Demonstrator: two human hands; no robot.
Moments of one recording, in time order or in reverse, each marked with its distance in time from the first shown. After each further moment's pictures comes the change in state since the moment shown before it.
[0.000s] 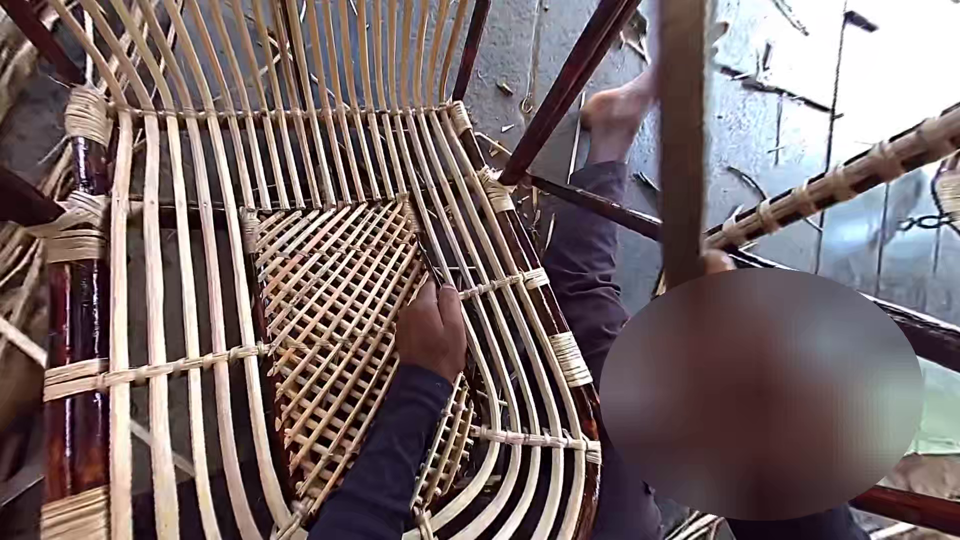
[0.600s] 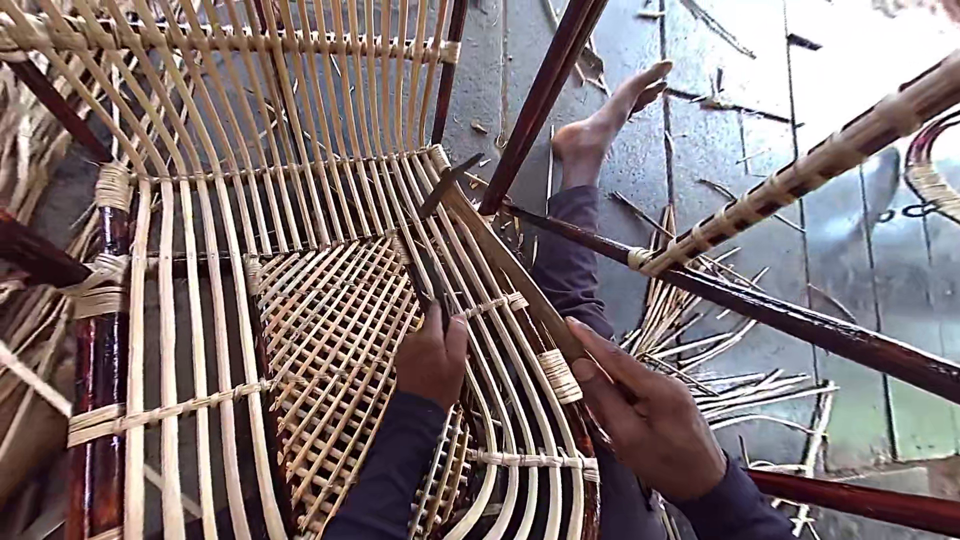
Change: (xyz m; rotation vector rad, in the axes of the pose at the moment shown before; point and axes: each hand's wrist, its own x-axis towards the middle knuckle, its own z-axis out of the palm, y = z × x) left_hand -0.007 -0.006 0.008 0.227 0.002 0.243; right_hand -0.025 0.043 0.011 -0.078 -0.274 0.144
